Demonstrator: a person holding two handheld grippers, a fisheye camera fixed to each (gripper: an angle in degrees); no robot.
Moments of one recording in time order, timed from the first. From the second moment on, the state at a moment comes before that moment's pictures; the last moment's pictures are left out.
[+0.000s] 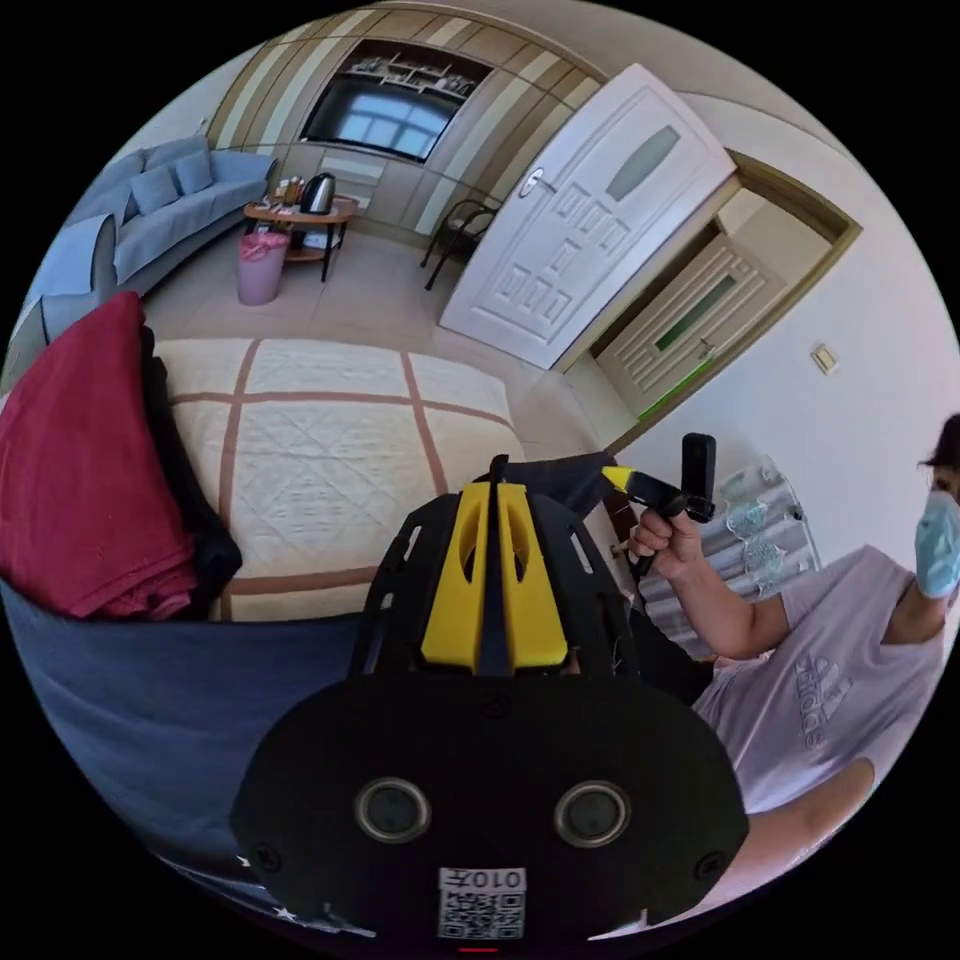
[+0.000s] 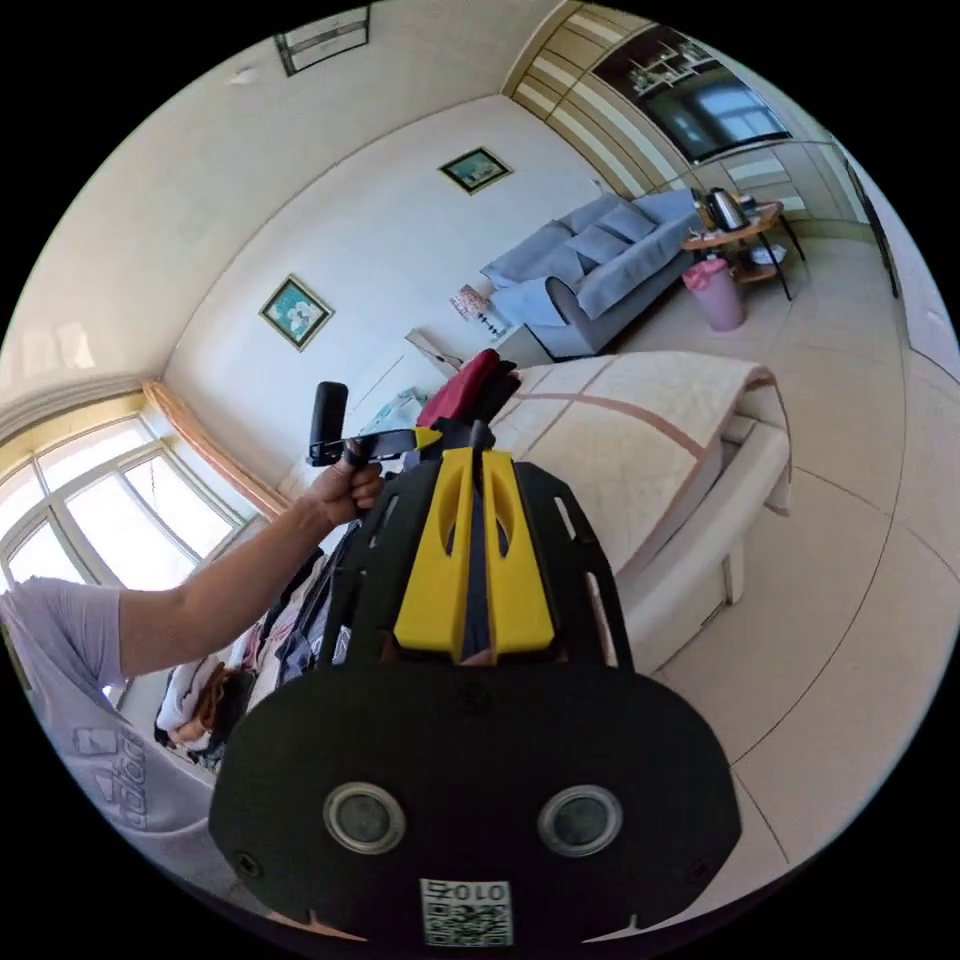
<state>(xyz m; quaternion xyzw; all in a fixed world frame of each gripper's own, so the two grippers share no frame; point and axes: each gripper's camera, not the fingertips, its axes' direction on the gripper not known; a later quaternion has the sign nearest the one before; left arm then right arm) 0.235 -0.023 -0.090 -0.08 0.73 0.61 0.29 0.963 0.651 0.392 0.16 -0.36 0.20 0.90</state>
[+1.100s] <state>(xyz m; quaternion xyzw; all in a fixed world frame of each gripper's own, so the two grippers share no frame) 0.140 0.009 0.019 -0.02 0.65 0.68 0.34 0.676 0.672 0.375 0.01 -0.35 -0.07 0.93</state>
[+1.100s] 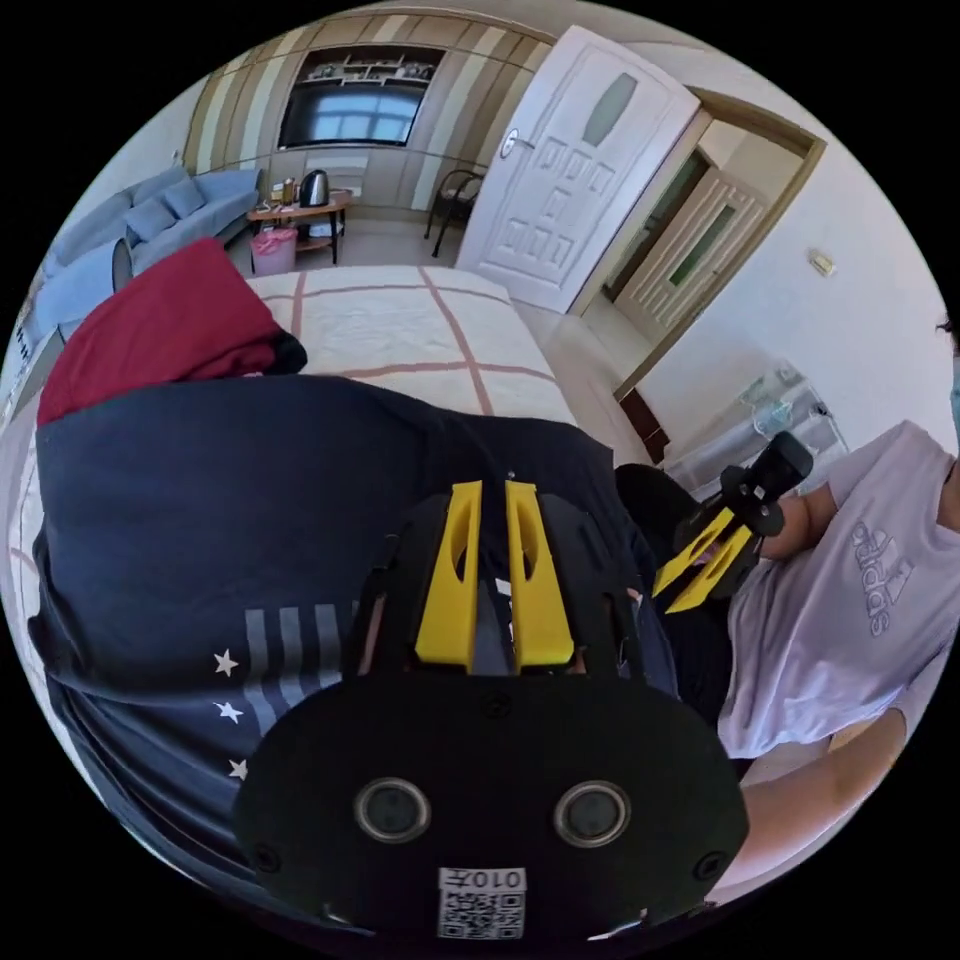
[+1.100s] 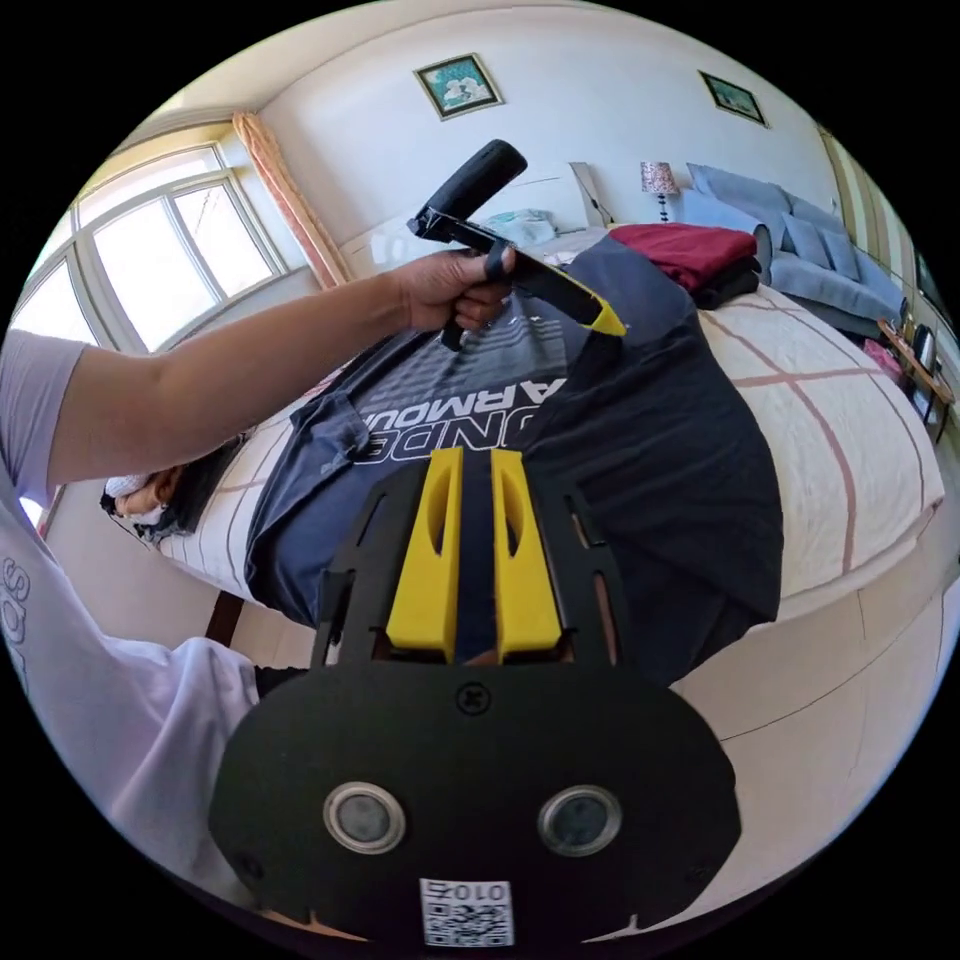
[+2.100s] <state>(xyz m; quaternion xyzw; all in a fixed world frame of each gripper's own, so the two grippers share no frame) -0.185 0.156 0.061 0.16 0.56 0.62 0.52 0.733 0.701 0.354 -0.02 -0.31 -0.21 0.93</state>
